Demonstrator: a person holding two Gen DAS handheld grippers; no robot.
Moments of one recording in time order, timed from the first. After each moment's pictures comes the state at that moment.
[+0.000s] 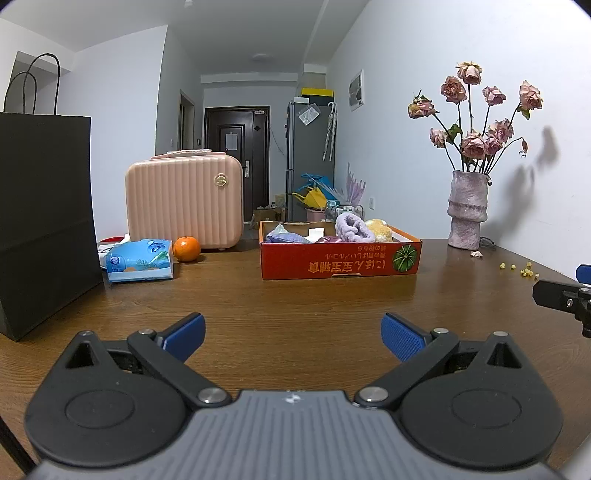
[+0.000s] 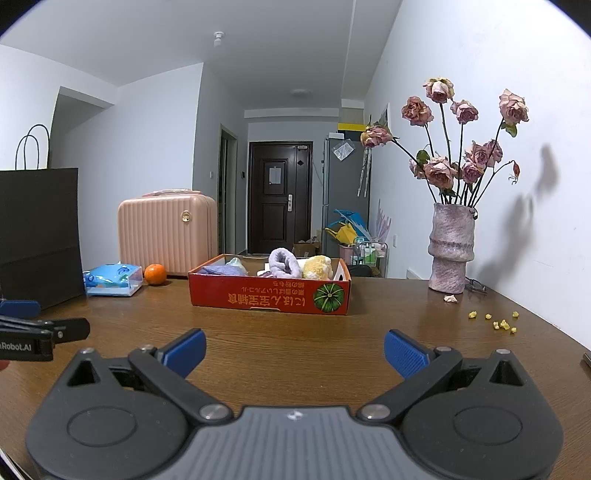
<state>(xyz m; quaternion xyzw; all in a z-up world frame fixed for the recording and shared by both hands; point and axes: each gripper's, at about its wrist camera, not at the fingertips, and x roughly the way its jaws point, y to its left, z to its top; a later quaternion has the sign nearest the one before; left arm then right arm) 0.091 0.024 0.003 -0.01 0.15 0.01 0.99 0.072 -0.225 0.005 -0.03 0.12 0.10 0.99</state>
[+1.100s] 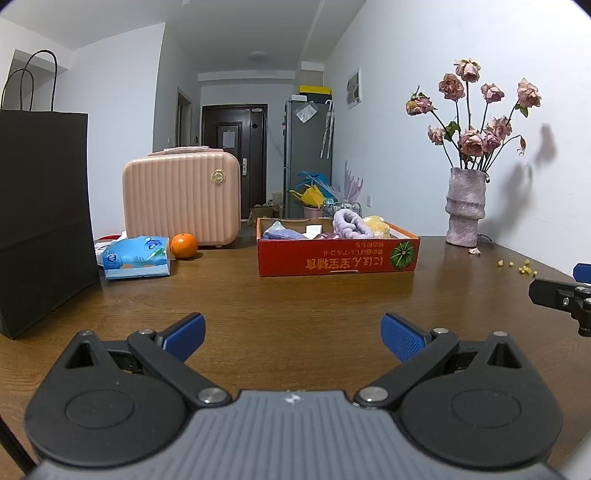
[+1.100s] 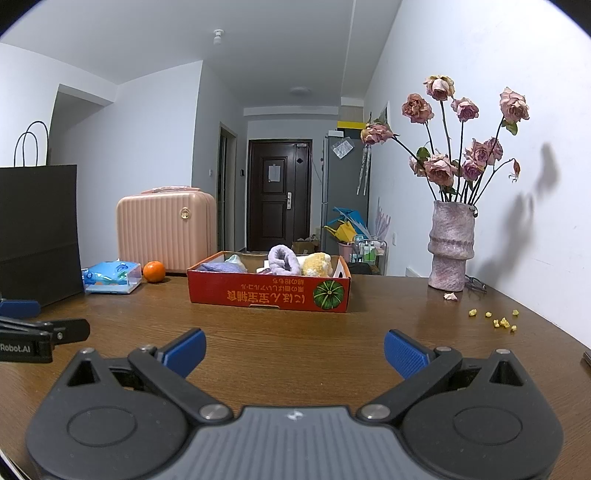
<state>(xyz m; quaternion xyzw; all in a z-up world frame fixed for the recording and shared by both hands) 0.093 0.021 0.000 -0.01 0.15 0.00 0.99 0.072 -0.225 0.004 -0.03 0.12 0.10 0.99</state>
